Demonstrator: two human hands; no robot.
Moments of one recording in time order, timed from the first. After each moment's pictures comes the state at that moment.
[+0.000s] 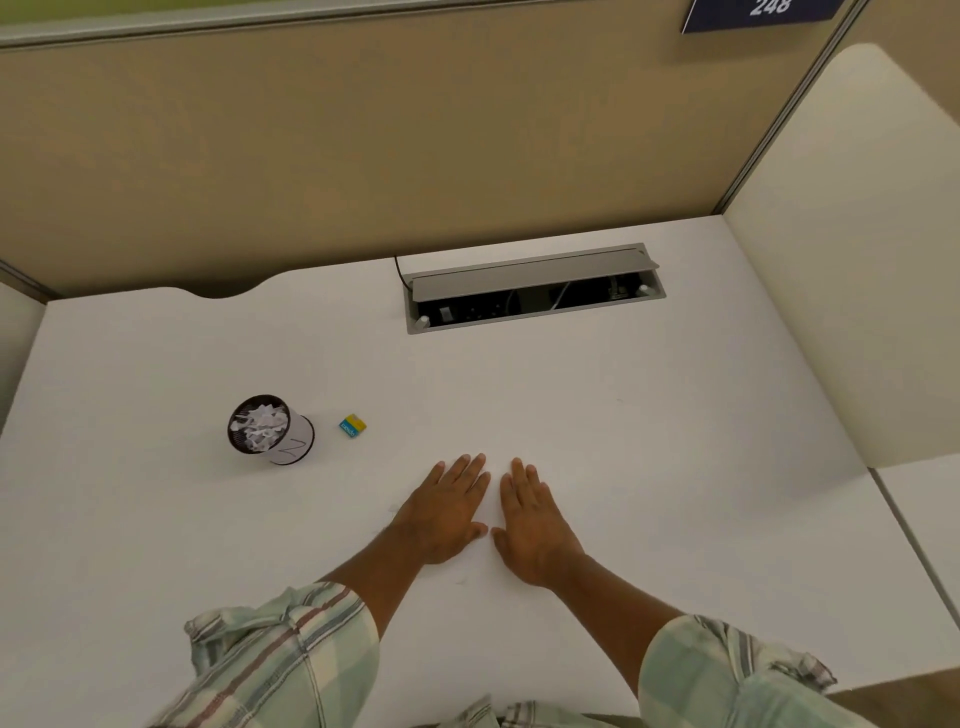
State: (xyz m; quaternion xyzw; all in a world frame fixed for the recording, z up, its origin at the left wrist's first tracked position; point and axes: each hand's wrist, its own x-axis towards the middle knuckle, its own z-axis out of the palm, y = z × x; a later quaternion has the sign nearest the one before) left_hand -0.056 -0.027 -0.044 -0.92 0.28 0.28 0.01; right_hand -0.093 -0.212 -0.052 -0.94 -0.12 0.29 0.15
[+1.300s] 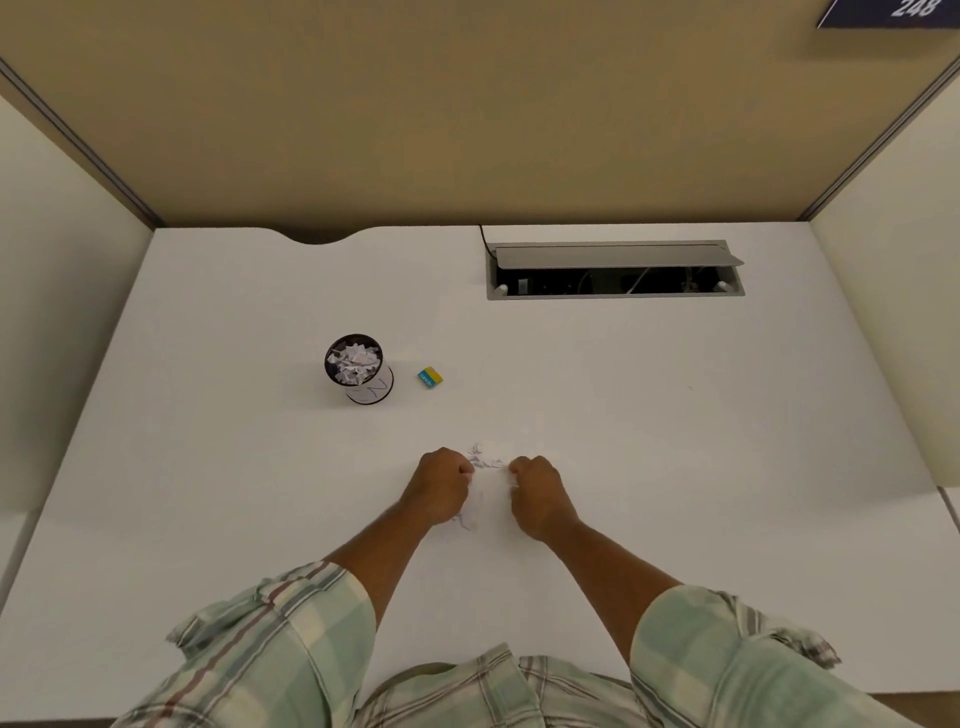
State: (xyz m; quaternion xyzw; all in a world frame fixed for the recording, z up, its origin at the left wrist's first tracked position) left_hand -0.100 0.062 -0.033 -0.90 -0.12 0.26 -0.34; right_hand -0.101 -0.117 -0.040 -0.93 0.00 0.27 0.26
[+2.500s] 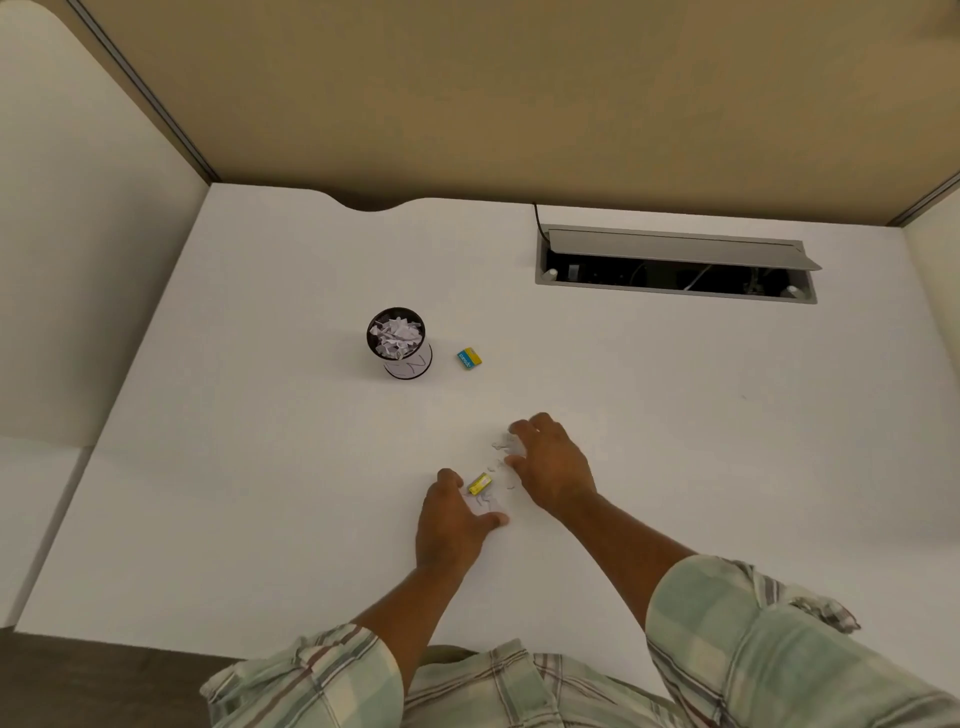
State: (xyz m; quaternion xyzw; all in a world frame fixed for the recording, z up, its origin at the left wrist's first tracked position) left_hand -0.178 0.049 -0.028 -0.85 -0.32 0.16 -0.39; right_hand -0.074 -0.088 -0.027 -0.94 -0.15 0.23 0.19
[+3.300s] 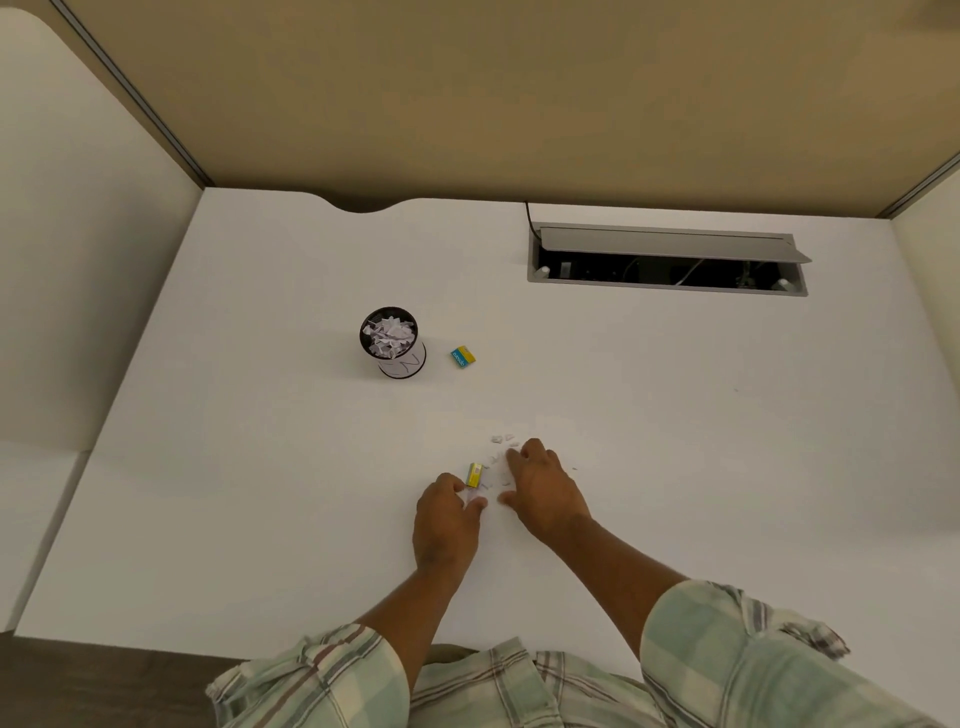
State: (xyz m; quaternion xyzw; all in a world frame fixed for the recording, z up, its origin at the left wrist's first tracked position) left_hand -0.185 0.042 -0.044 -0.87 -0.33 0.10 -0.36; right_hand -0.109 -0.095 -0.040 -0.94 -0.19 0.27 0.12
